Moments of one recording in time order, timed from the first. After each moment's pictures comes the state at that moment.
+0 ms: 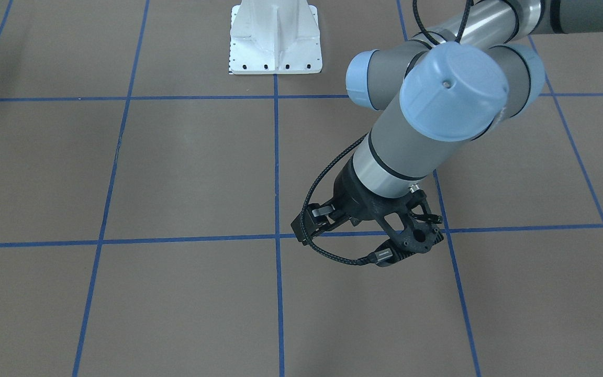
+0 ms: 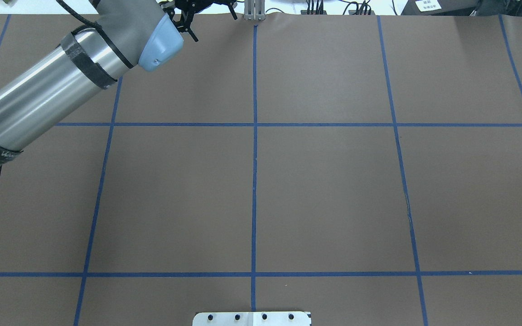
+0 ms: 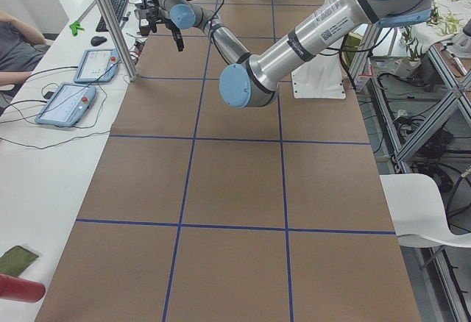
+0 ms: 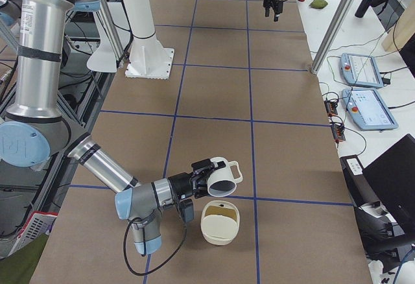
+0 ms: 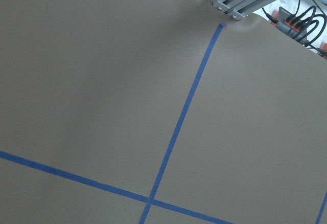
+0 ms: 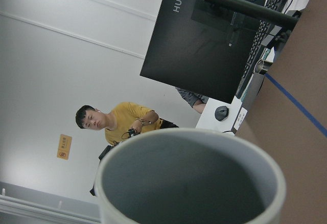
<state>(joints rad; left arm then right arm) -0.96 -2.60 -1.28 -1.70 -2.29 -1.39 1.47 -1.74 1.00 0.93 1.88 1.96</state>
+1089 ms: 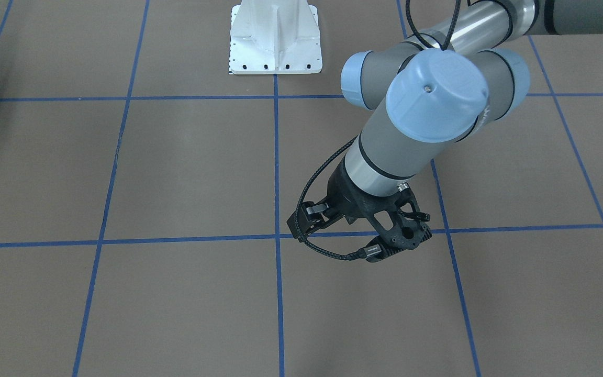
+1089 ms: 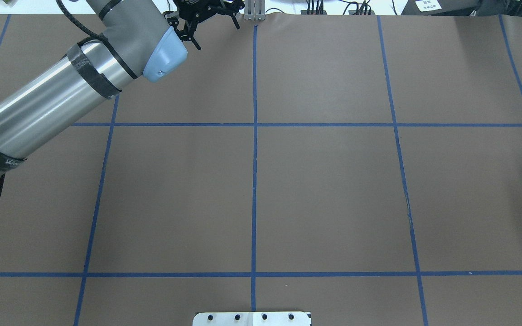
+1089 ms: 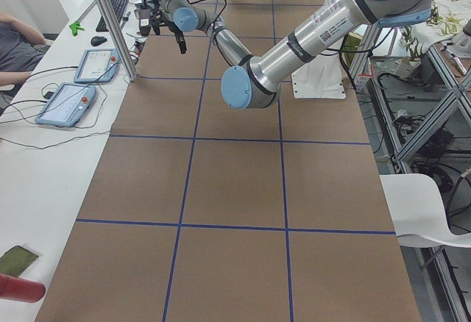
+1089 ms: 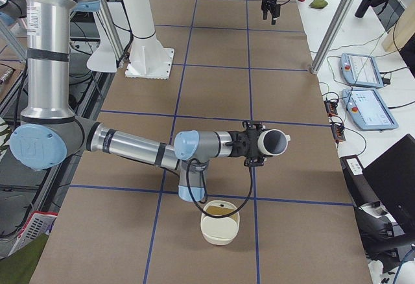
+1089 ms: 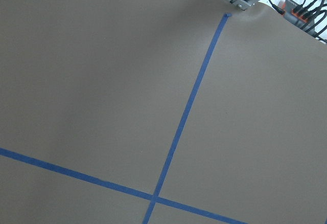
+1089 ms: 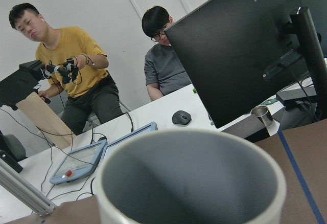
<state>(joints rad) -0.94 -2.59 -1.28 -1.71 -2.27 -1.40 1.46 -1.62 1.40 0.13 2.00 1.21</state>
